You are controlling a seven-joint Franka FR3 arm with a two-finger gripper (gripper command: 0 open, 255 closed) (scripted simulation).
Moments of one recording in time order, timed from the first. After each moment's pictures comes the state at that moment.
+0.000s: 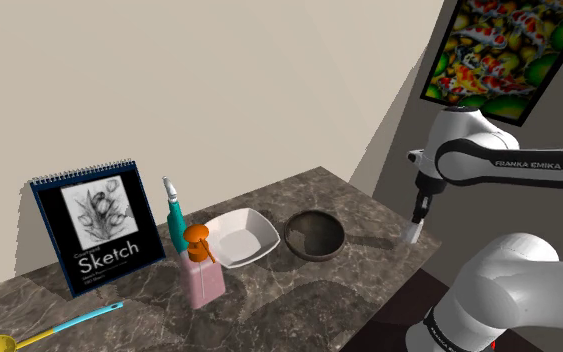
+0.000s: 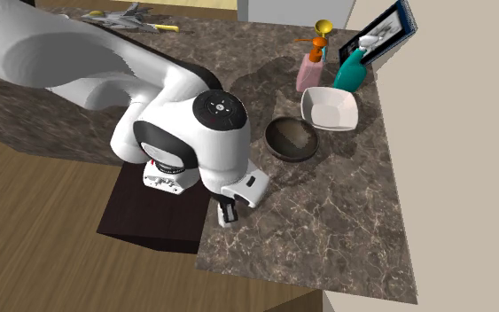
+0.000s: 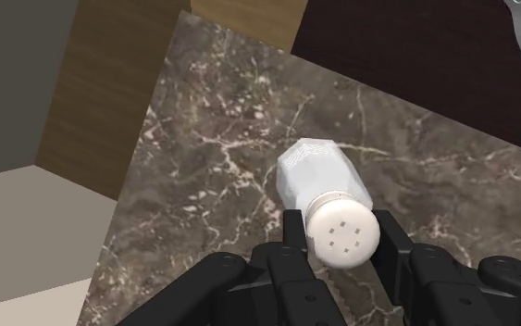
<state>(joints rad) -0.17 -0.94 -0.47 -2.90 -0.52 1.95 -0.58</state>
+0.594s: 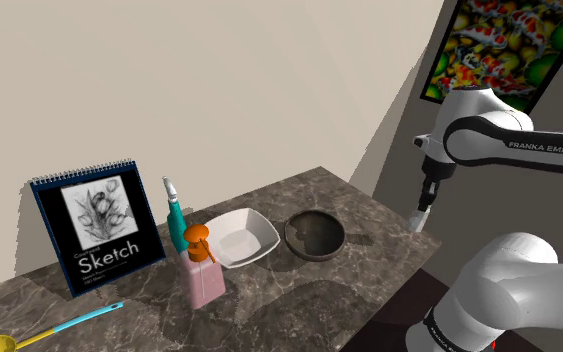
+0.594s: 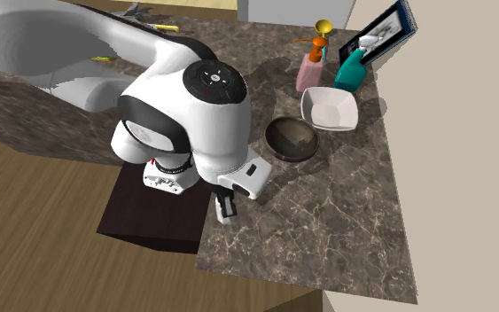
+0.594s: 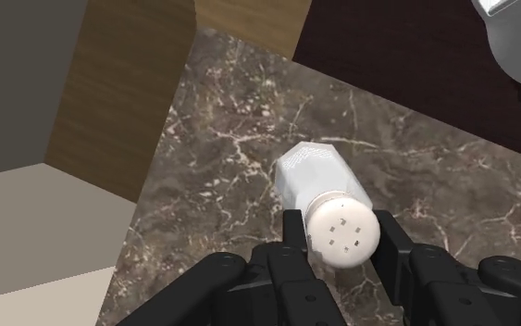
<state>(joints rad) -0.15 -0.98 -0.42 -2.80 -0.46 1.81 -0.60</state>
